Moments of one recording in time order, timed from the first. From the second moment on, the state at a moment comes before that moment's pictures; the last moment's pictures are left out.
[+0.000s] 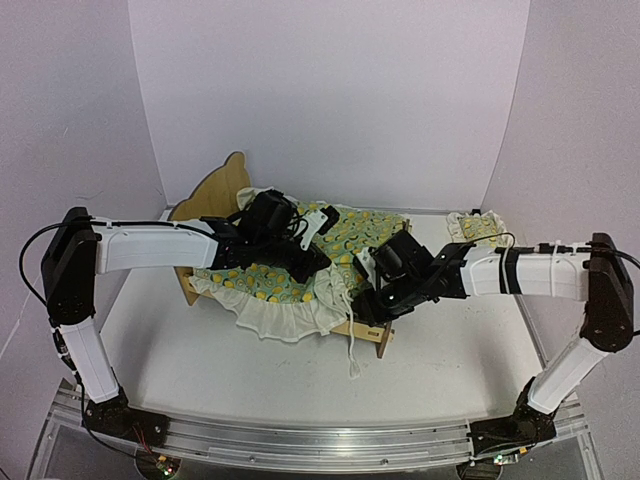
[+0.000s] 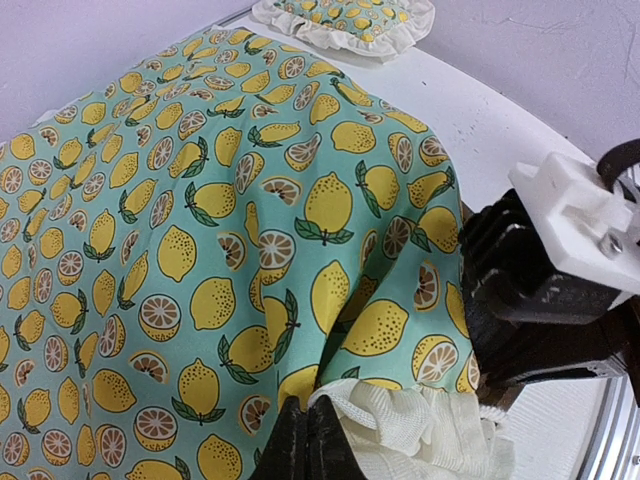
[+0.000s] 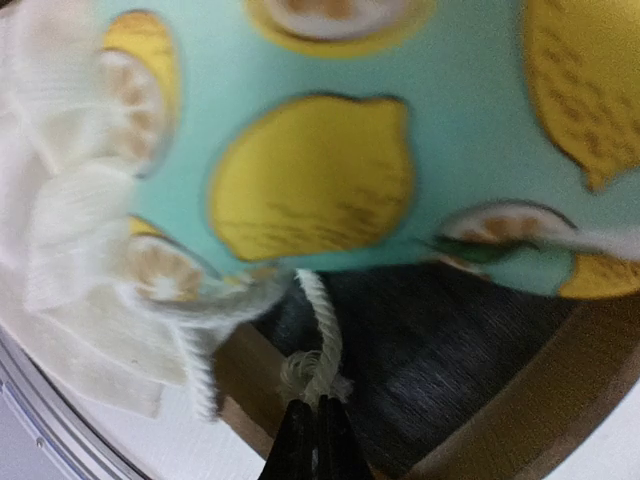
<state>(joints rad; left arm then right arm) -0.88 1.80 1.34 -0.13 0.17 0.00 0.88 1.60 1.04 -0.47 -0.04 0.45</state>
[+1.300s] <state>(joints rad) -0.88 1.80 1.32 -0.10 0.16 0.00 0.84 1.39 0.90 -0.19 -0.22 0.26</state>
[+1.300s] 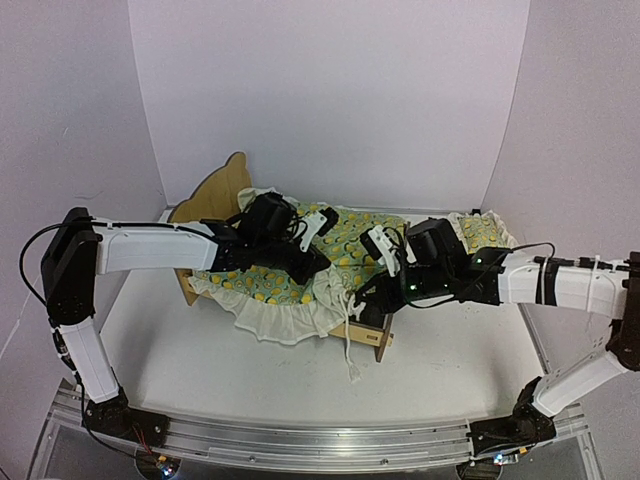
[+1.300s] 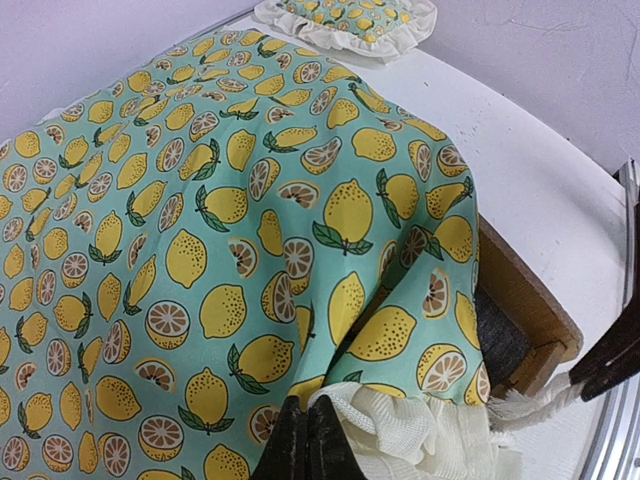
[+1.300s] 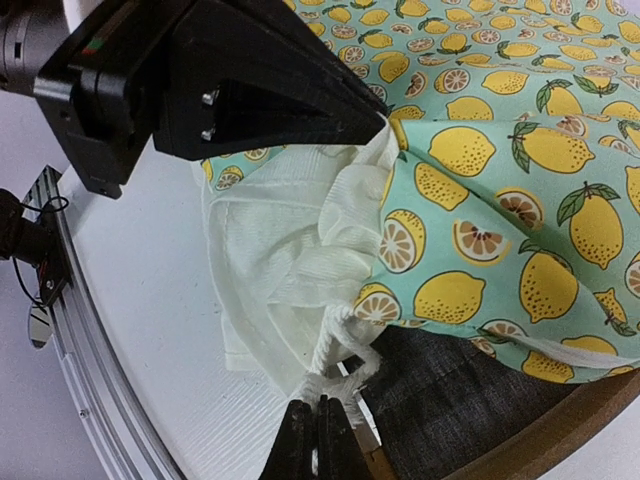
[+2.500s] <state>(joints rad) -0.88 1.67 1.24 -0.02 0.02 -0.03 0.66 1.68 1.04 -0.35 -0.65 0.23</state>
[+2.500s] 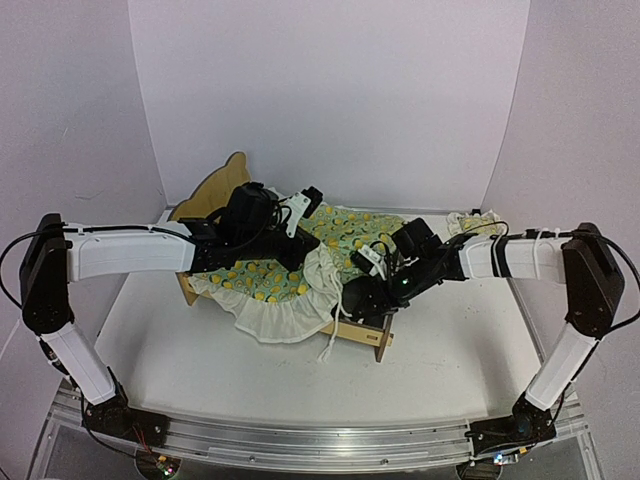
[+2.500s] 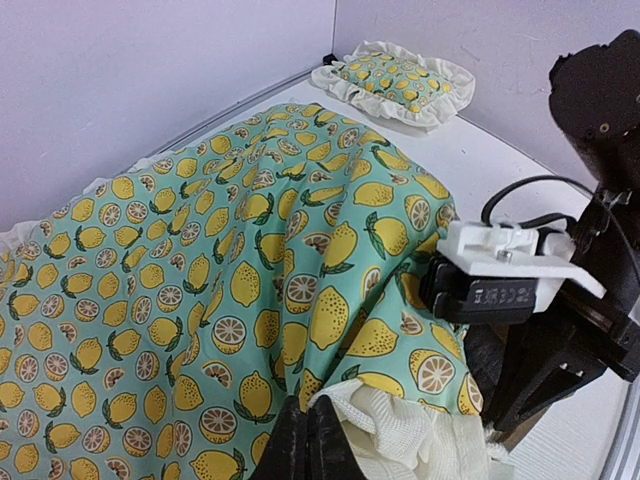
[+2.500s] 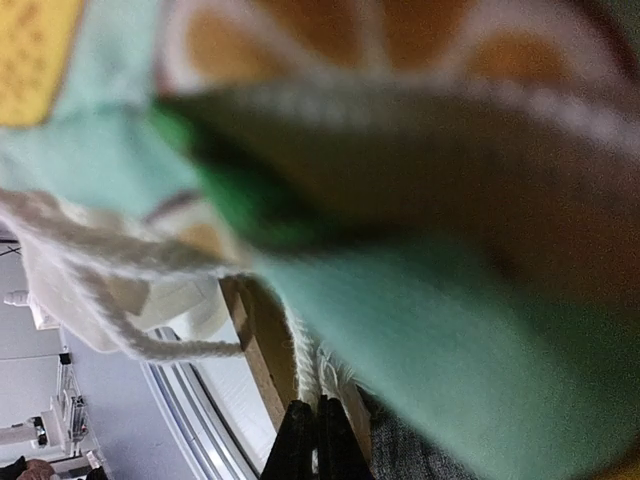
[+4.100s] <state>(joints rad) -0.87 1.67 1.24 -0.02 0.06 -0.03 0.81 1.58 1.01 -0.36 -0.32 0.03</state>
